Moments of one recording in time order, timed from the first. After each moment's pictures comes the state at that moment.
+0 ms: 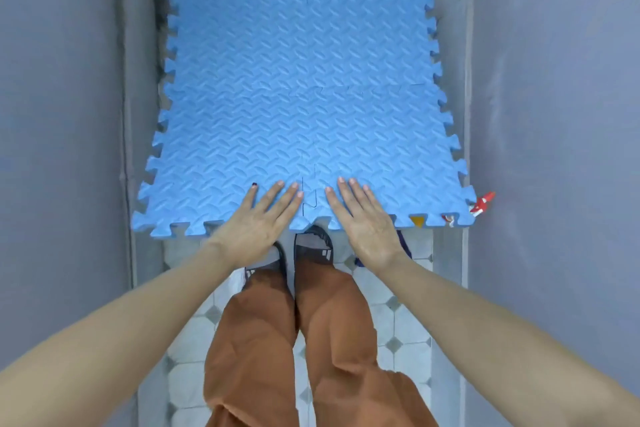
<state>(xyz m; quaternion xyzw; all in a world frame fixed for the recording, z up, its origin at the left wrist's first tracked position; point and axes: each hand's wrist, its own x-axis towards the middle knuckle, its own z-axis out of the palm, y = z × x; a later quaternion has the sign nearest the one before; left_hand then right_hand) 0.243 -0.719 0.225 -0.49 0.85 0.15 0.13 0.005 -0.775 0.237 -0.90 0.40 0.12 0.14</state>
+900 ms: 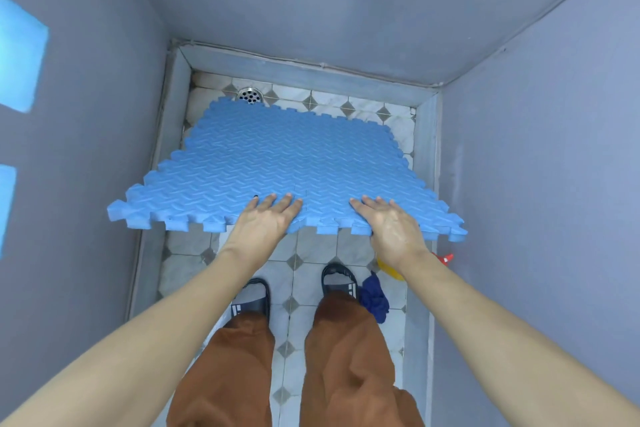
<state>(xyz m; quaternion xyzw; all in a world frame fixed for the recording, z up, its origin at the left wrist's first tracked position) 0.233 -0.801 0.335 -0.65 0.71 0.23 0.14 0.004 -0.890 0.370 -0.84 0.47 0.20 0.21</state>
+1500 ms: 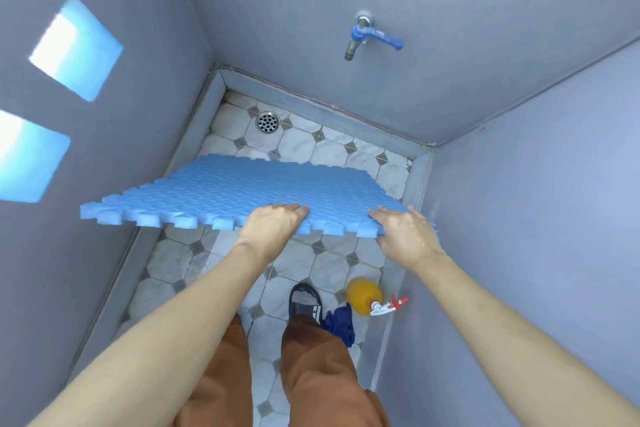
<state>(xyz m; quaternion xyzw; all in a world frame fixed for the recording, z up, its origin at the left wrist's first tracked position) 0.162 -0.849 0.447 -0.74 0.62 0.24 0.08 -0.049 -0.988 0.464 -0.87 0.38 0.29 0.16</state>
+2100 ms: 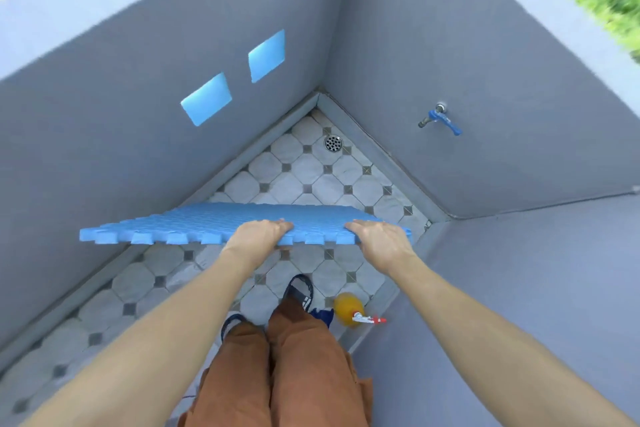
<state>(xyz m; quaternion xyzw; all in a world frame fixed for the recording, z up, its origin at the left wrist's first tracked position) 0.153 -0.672 0.573 -0.85 0.41 0.32 0.04 0.028 -0.891 0.605 -0.95 0.09 0.31 0.04</state>
